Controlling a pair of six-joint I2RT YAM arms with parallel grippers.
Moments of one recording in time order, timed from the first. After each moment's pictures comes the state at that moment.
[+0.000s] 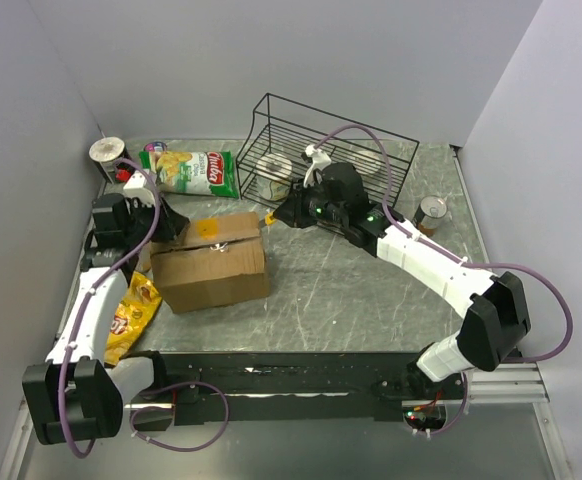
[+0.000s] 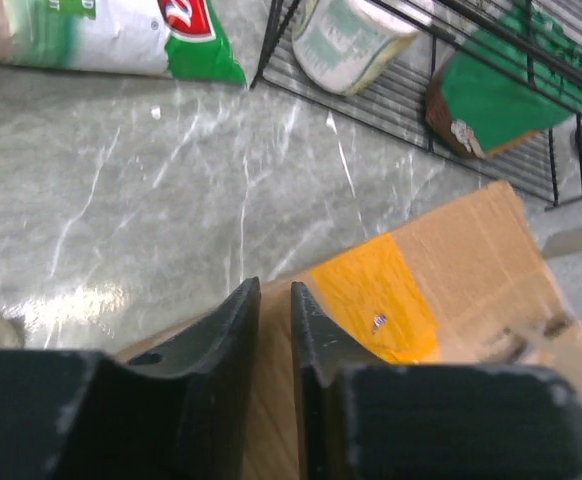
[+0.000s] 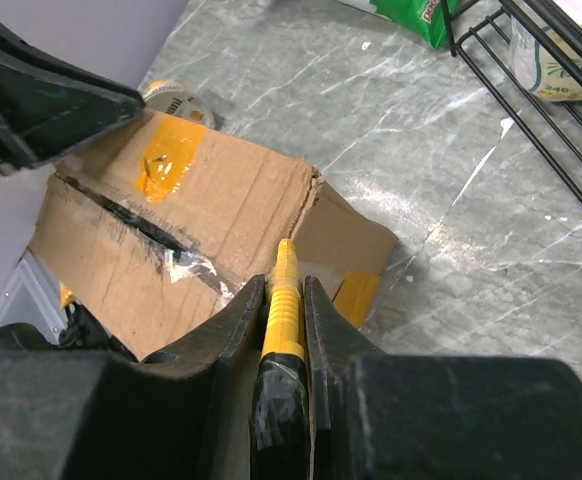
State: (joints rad) left arm 0.09 1.07 0.78 -0.14 0.51 -0.20; right arm 0.67 1.47 1.24 -0.18 -0.22 0.44
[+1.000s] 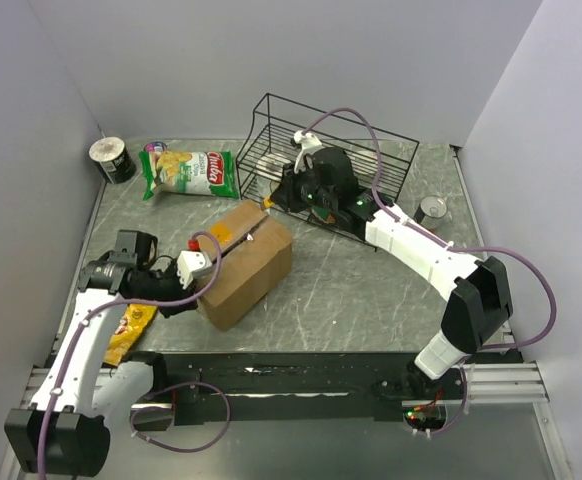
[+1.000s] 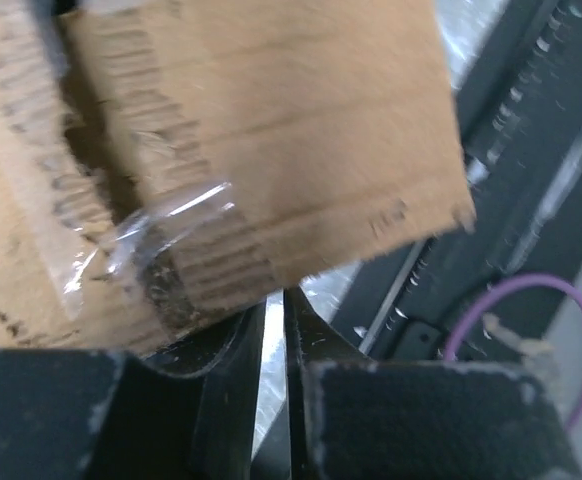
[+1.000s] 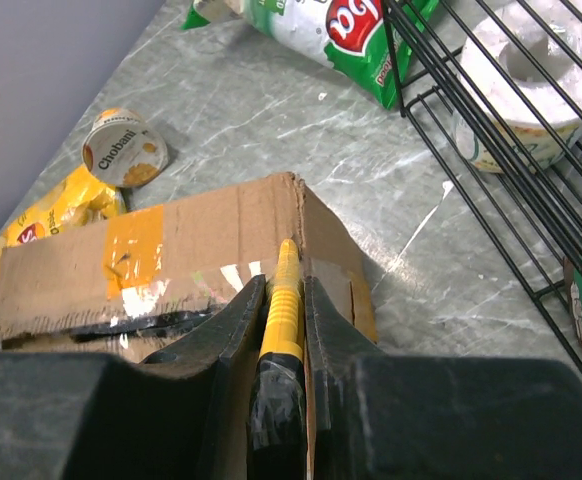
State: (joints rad) left arm -0.07 0.88 0.81 -1.09 0.67 0.83; right arm 0.66 1.59 1.40 -0.21 -0.17 0.31
